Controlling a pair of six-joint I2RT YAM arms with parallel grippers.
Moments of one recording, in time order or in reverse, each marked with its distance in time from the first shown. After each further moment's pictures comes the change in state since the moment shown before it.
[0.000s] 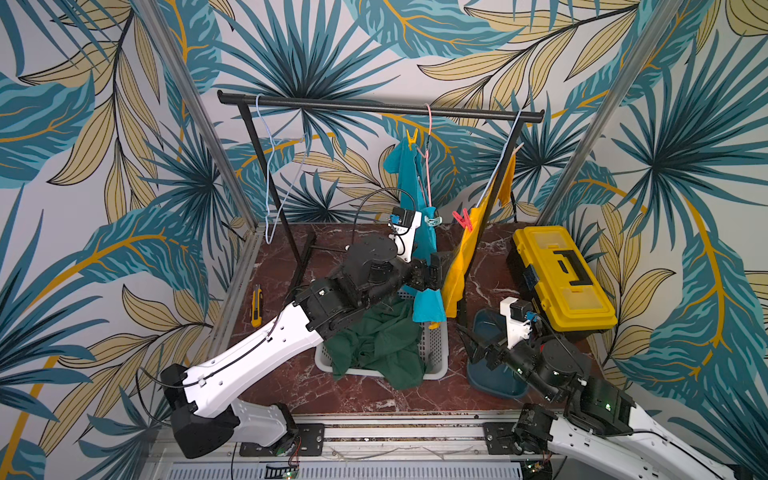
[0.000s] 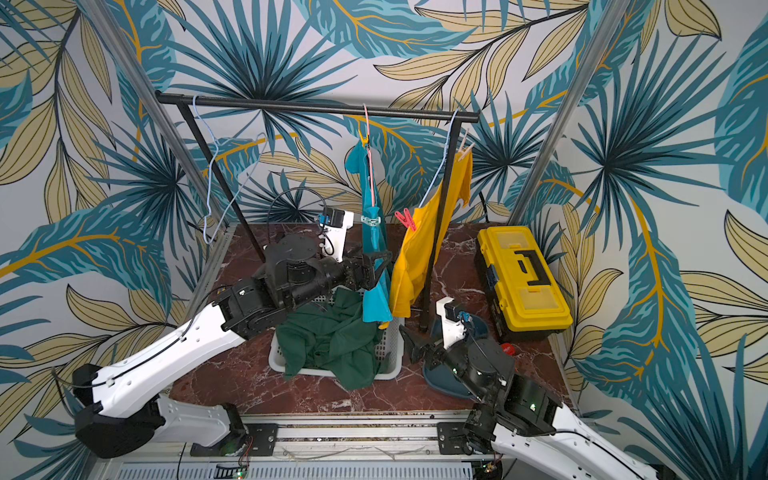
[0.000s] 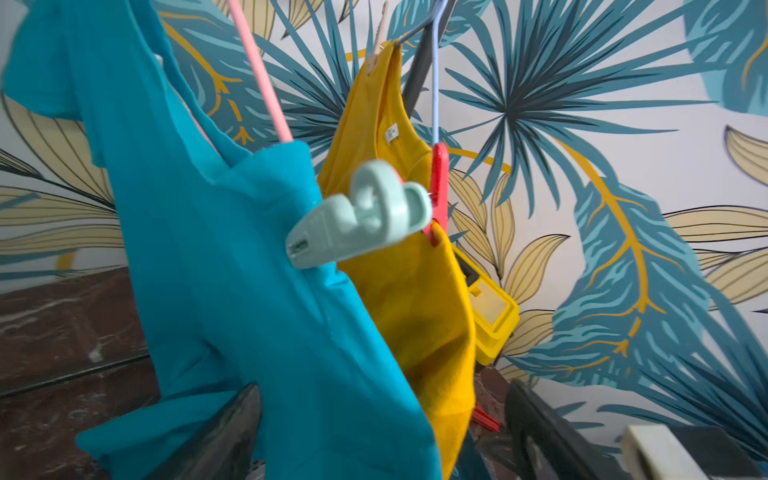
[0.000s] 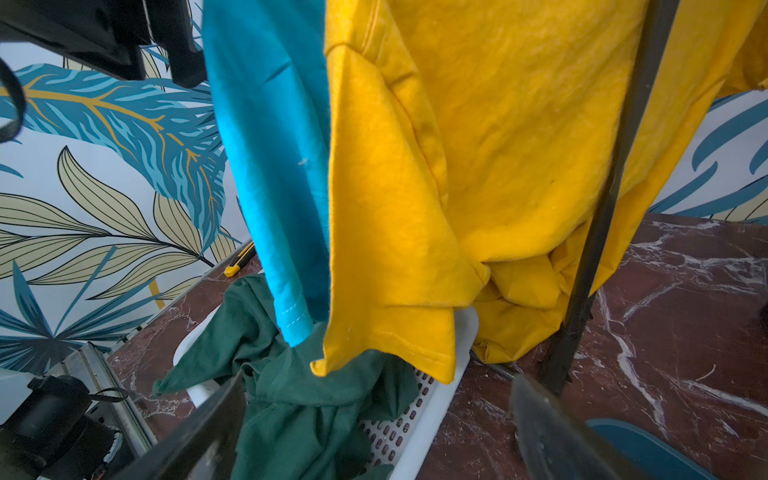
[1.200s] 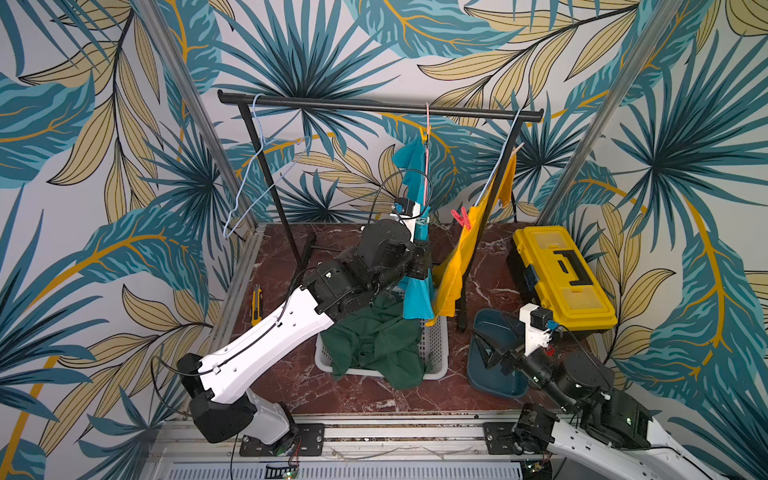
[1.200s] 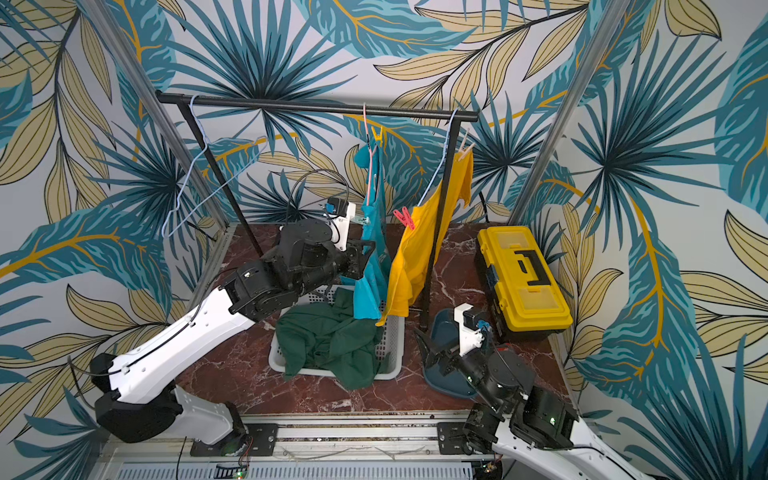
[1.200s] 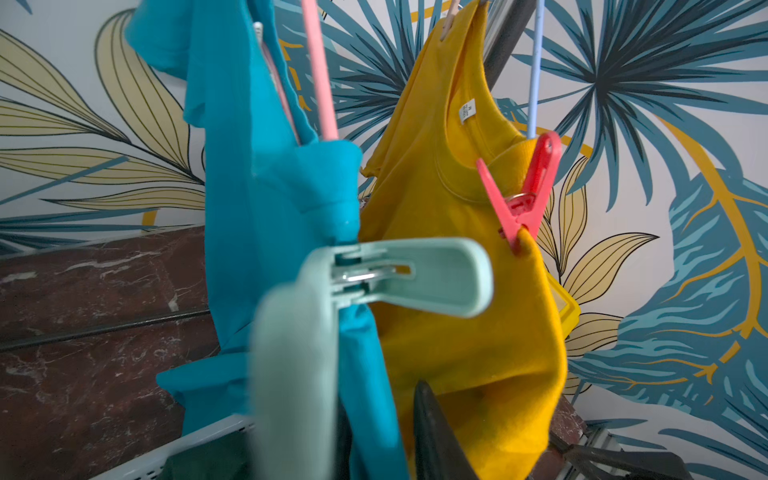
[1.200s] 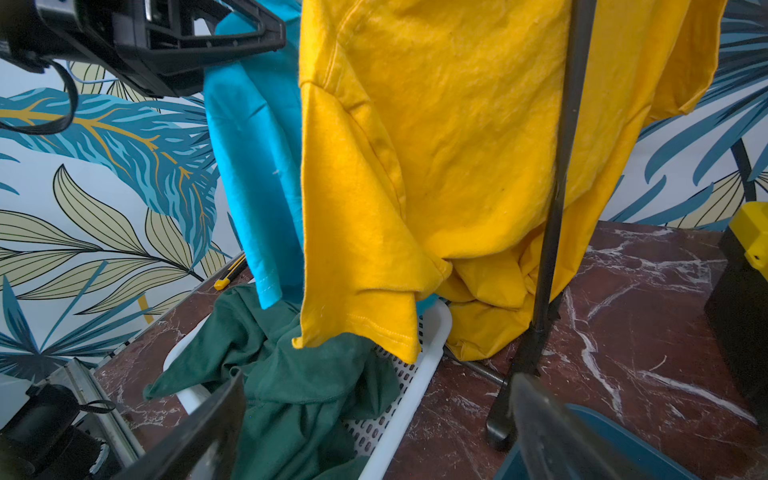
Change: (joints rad) left arm 0.023 0.107 0.193 -0.255 -0.067 -0.027; right arm 0.000 -0.126 -0.007 -0.082 0.047 -0.019
